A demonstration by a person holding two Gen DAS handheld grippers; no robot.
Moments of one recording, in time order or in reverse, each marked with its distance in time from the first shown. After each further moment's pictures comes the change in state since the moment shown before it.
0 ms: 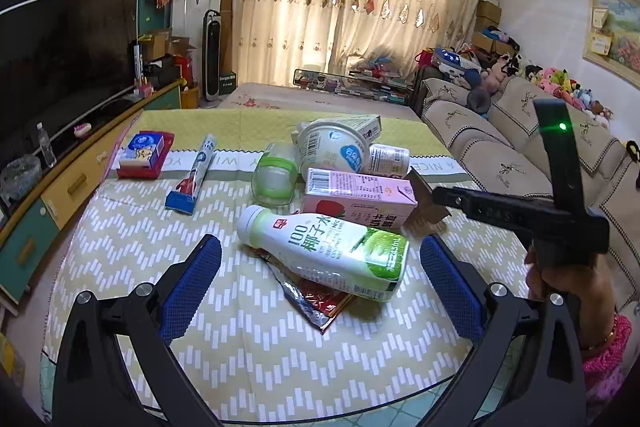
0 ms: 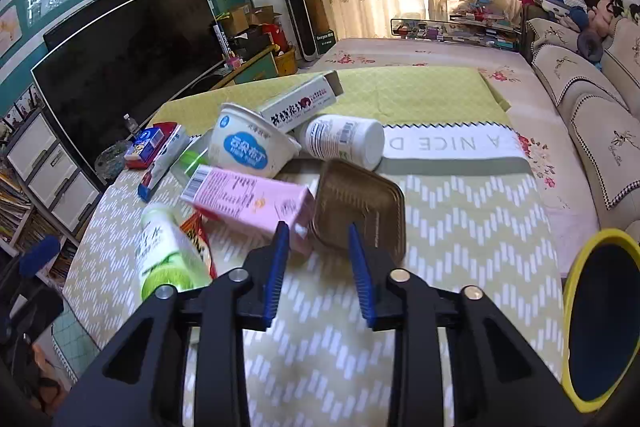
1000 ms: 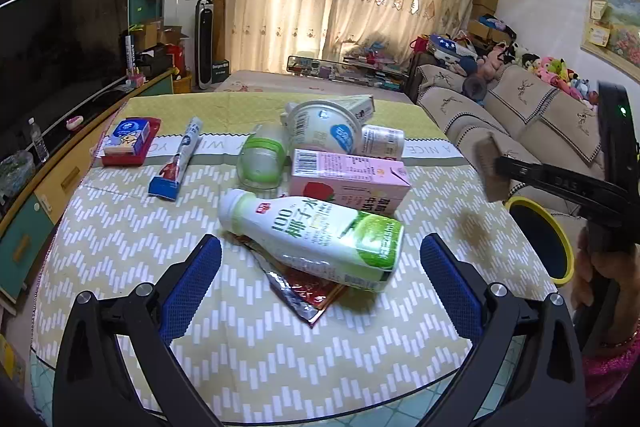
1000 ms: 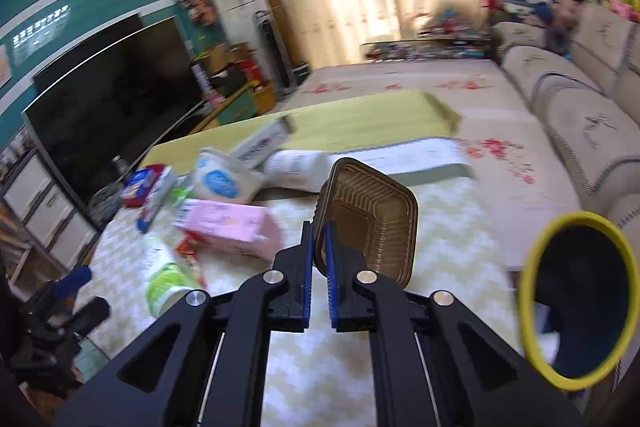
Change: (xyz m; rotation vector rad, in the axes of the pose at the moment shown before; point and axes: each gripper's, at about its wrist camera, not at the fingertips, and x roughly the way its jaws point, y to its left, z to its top) left arm 0.024 -0.010 -0.008 0.016 0.046 -0.020; right arm -0.062 -0.040 -0.015 0.111 -0.132 -0.062
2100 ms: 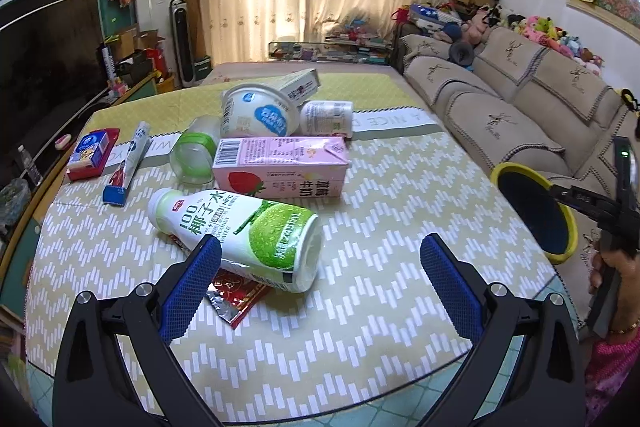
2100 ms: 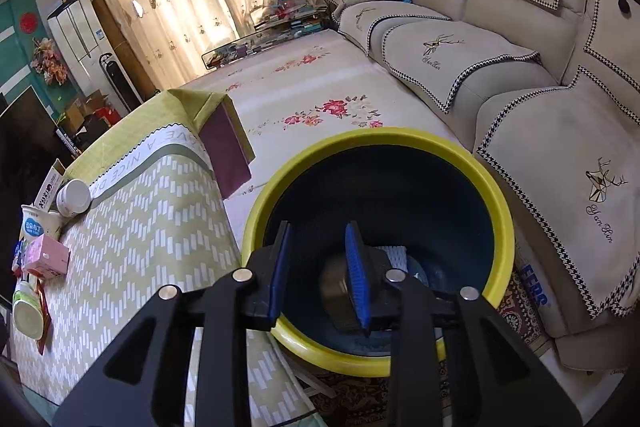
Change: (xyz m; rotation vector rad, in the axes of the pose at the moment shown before) left arm 0.029 -0.068 -0.003 0.111 0.073 0.018; right arm -0.041 -0.206 -0.060 0.349 -0.001 -0.396
